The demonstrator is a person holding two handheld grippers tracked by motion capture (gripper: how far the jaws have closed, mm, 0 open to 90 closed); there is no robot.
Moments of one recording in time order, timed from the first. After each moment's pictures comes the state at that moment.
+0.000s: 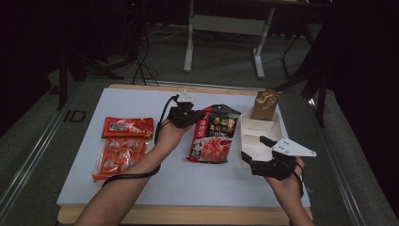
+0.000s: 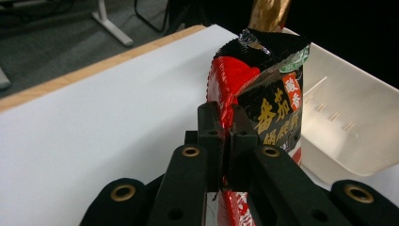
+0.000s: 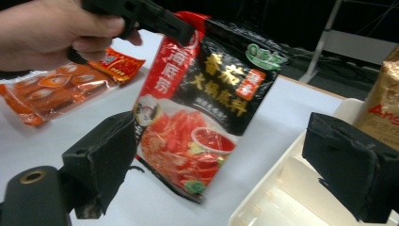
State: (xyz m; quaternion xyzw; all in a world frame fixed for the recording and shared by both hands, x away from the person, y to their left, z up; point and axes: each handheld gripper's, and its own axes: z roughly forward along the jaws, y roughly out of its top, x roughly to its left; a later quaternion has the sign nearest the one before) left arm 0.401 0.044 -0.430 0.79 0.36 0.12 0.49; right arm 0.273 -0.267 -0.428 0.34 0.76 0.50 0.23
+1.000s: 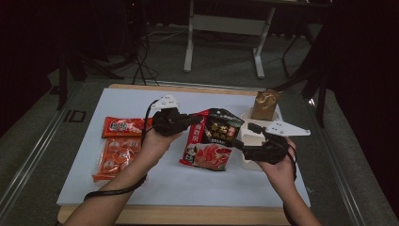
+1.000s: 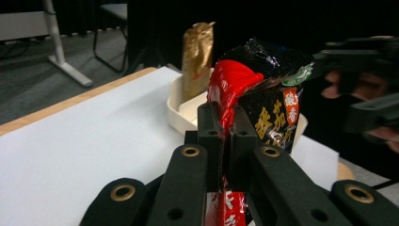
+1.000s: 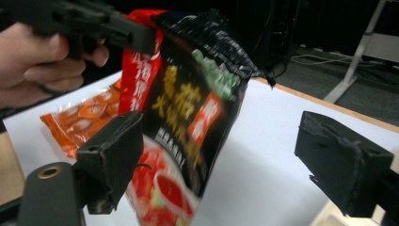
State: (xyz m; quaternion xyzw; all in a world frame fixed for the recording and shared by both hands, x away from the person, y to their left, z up) left arm 0.344 0.079 -0.394 0.75 0.29 0.09 0.58; right arm 0.298 -0.240 -0.393 0.32 0.76 0.53 0.18
